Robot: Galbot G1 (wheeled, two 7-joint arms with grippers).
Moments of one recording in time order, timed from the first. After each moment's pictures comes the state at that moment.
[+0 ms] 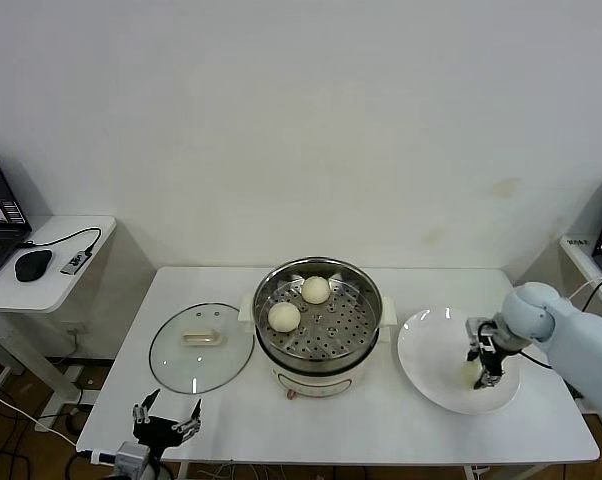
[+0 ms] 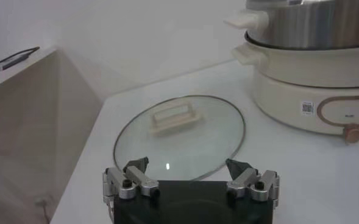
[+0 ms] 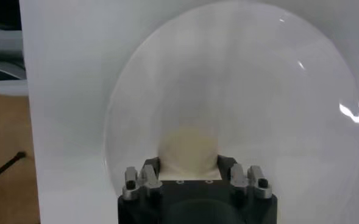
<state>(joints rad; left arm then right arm) 1.64 -1.48 -0.72 -2.04 0.18 0.32 0.25 -0.22 0.55 -0.54 1.39 -0.23 -0.33 -1.25</state>
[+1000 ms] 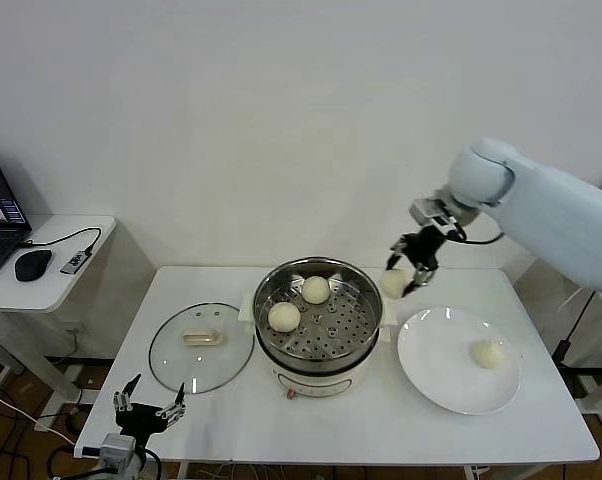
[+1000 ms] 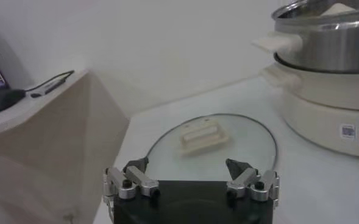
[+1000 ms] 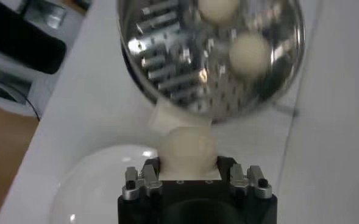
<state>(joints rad) 1.62 -1.49 -0.76 -2.08 0.19 0.29 0.22 0.50 0.89 -1.02 1.30 0.19 0.08 -1.39</state>
